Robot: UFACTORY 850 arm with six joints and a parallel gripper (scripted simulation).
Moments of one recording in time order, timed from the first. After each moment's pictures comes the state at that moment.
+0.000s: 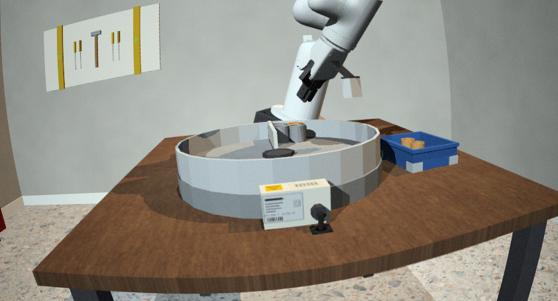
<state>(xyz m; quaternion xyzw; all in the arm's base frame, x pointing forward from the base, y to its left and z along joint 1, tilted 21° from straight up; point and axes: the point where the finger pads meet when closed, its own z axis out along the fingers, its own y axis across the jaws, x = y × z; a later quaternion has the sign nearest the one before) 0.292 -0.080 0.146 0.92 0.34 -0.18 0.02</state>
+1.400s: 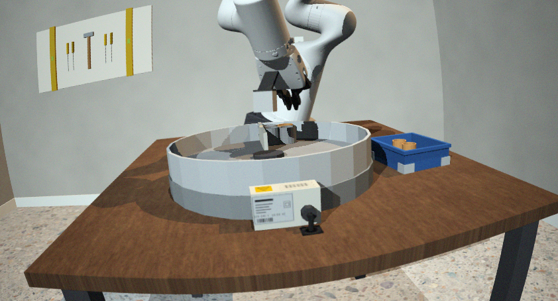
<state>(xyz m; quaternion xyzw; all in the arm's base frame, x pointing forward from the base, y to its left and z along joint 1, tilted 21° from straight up) 0.305 -0.092 0.129 0.92 -0.18 -0.27 -0.24</state>
